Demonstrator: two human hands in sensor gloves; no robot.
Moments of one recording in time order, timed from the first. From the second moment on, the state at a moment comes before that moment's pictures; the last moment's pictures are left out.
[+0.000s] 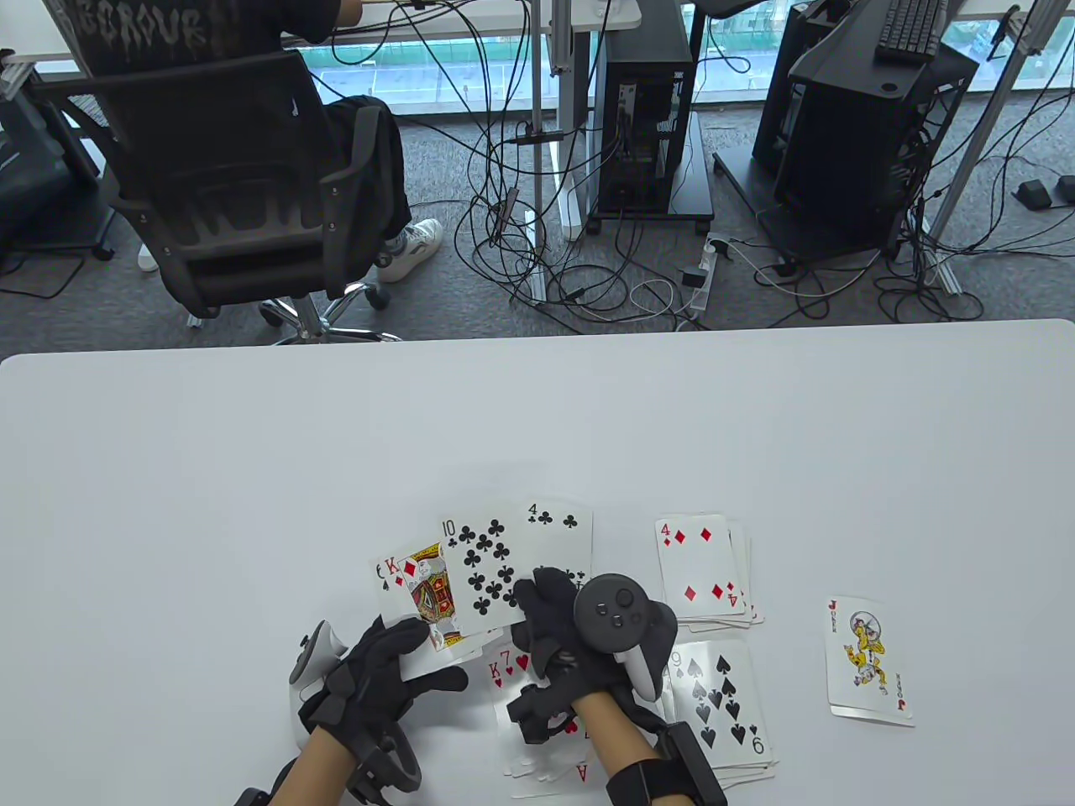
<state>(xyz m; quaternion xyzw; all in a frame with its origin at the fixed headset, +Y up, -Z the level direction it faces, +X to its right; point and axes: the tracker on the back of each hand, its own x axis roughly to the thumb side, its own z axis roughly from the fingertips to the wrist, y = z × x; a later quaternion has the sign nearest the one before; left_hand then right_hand) -0.220 -0.816 -0.260 -0.27 -0.08 0.86 0.43 0.036 -0.746 -0.292 0.02 -0.04 0.87 0.49</state>
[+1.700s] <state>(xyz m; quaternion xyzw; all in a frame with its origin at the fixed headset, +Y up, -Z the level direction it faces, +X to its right) -0.227 -0.809 -0.259 -0.26 -0.08 0.87 0.41 -0.004 -0.714 -0.269 0.15 -0.07 0.94 0.30</state>
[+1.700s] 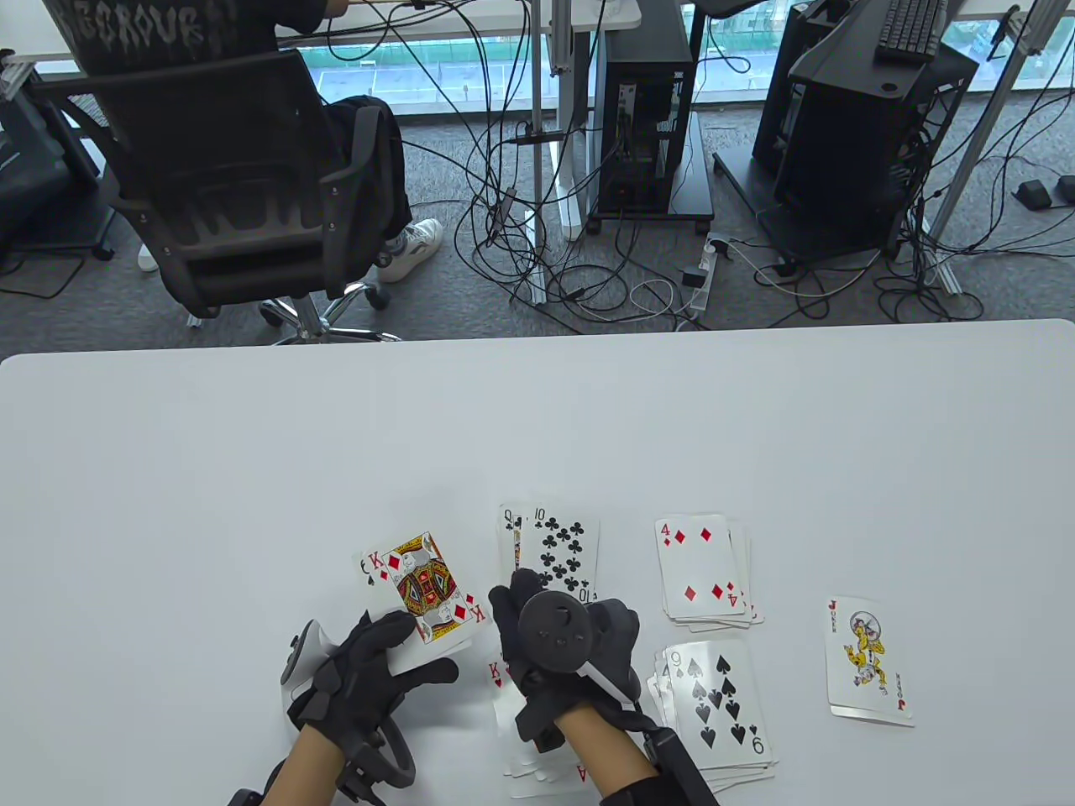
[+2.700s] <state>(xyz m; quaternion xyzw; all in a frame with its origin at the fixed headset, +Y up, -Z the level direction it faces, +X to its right) -0.223 -0.813 -0.258 -0.28 -0.07 0.86 0.43 -0.008 -0.727 -0.268 0.16 -0.04 0.93 0.33</state>
